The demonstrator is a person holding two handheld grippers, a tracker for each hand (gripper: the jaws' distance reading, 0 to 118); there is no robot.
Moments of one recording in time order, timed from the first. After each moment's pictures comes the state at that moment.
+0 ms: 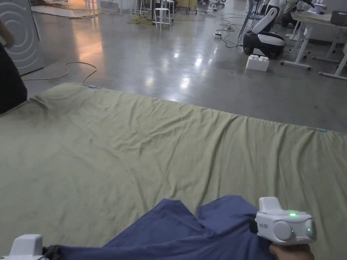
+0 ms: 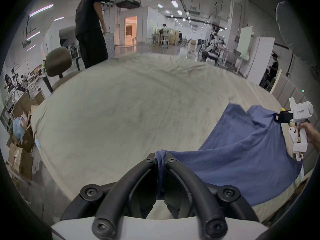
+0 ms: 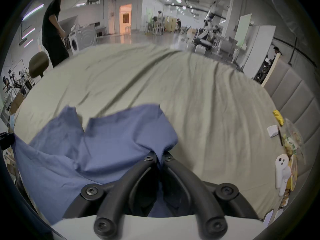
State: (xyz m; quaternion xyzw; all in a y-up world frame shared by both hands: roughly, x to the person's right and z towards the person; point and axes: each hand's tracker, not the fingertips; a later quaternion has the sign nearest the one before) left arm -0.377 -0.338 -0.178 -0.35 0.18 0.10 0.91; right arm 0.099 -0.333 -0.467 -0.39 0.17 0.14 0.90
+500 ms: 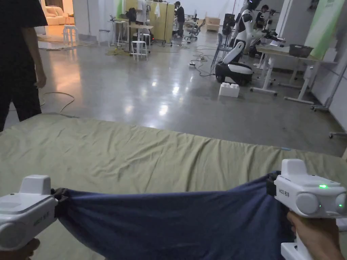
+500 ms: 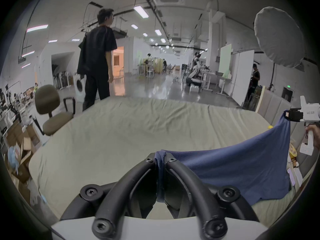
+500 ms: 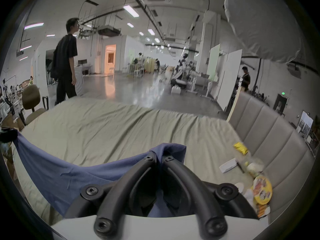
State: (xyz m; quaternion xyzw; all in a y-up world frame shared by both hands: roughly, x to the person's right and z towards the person) left arm -0.354 -0.196 -0.270 -0.22 0.13 0.04 0.97; right arm 0.168 -0.148 -0.435 -0.20 0.09 0.11 0.97
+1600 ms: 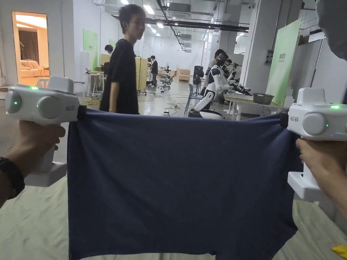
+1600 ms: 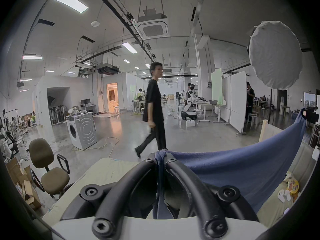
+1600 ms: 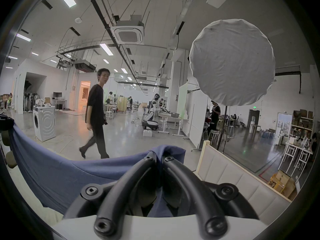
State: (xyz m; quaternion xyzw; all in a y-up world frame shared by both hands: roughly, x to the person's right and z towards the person) left arm -0.320 0.086 -0.485 -0.11 0.12 -0.01 0.99; right arm 0.193 0.112 -0.514 -0.01 -0.03 0.09 0.99
